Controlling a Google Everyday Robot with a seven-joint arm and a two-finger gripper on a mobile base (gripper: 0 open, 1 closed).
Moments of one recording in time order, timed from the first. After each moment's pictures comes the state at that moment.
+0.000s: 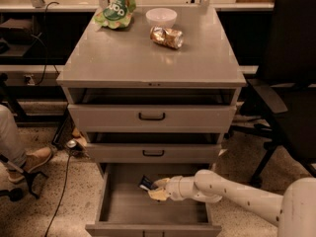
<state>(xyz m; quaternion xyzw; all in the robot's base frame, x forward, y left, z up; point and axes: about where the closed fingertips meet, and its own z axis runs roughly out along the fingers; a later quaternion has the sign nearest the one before) 0.537 0.005 0.319 -0.40 0.78 0.35 0.32</state>
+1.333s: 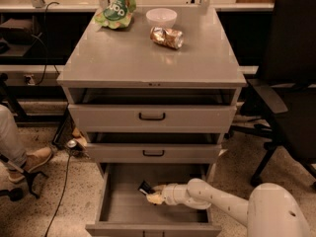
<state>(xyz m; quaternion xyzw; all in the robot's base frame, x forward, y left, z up) 0.567 0.016 0.198 -0.35 0.81 0.36 0.31</state>
